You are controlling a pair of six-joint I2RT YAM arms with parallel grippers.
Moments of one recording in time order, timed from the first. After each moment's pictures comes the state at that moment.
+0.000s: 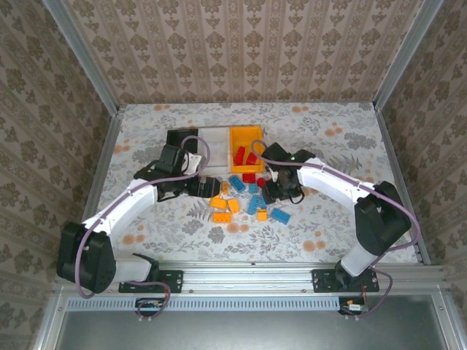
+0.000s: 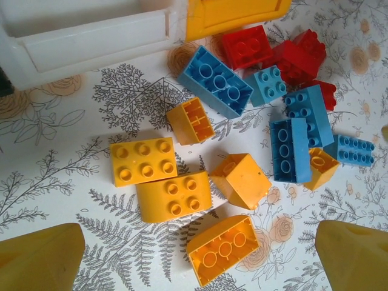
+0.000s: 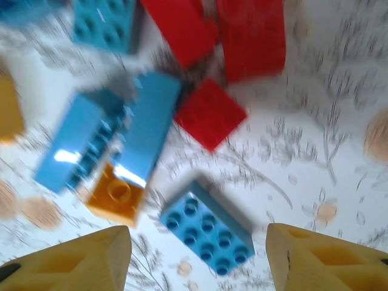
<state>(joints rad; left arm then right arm) -0.44 1.30 0.88 -0.58 0.40 -0.20 0.59 1.62 1.16 -0.94 0.00 0.33</state>
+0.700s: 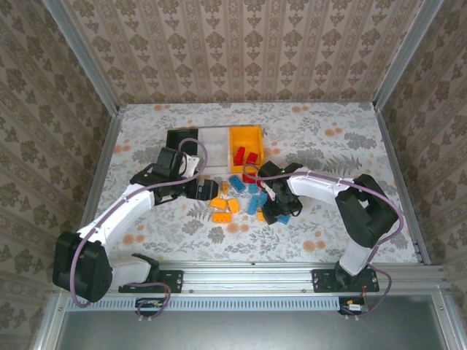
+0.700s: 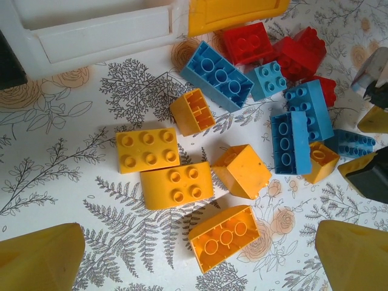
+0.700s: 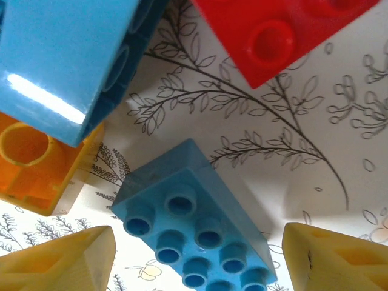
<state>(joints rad) -0.44 1.23 0.86 -0.60 0.38 -0.20 0.63 1.73 1.06 -0.90 -0.01 0.20</state>
